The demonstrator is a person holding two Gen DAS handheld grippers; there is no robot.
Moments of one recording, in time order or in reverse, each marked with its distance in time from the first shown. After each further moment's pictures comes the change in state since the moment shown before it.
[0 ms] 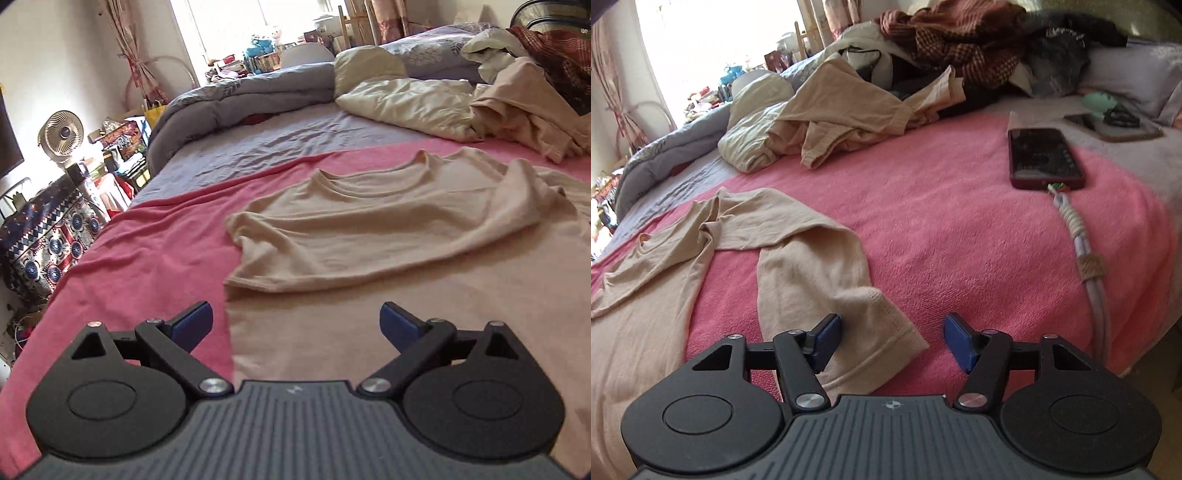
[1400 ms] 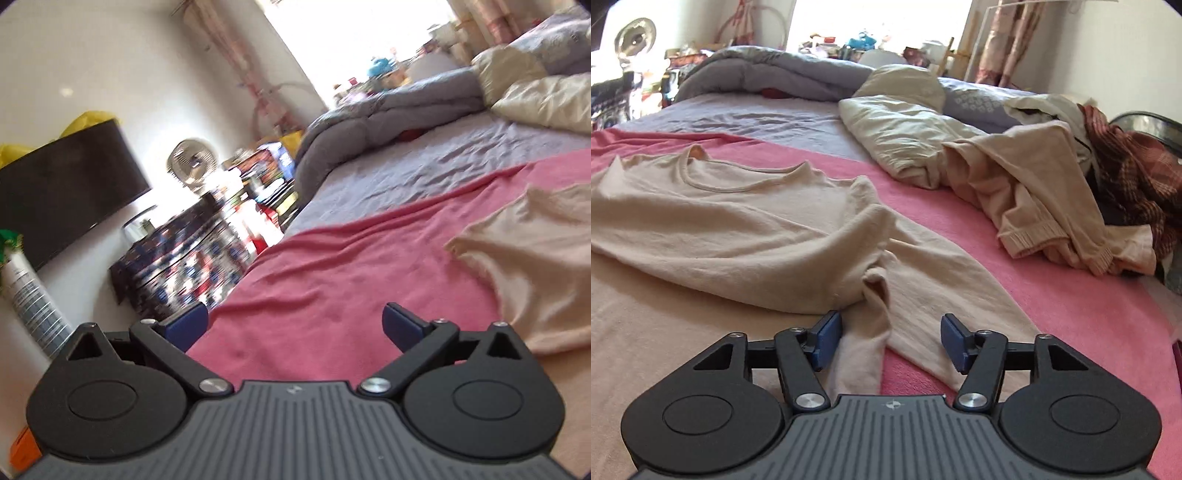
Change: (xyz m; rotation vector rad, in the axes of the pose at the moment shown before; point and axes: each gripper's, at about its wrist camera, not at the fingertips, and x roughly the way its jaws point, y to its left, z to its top) left arm 0.065 0.104 0.042 0.078 -0.193 0.377; right arm 0.135 0.237 0.035 -0.557 -0.107 -0.009
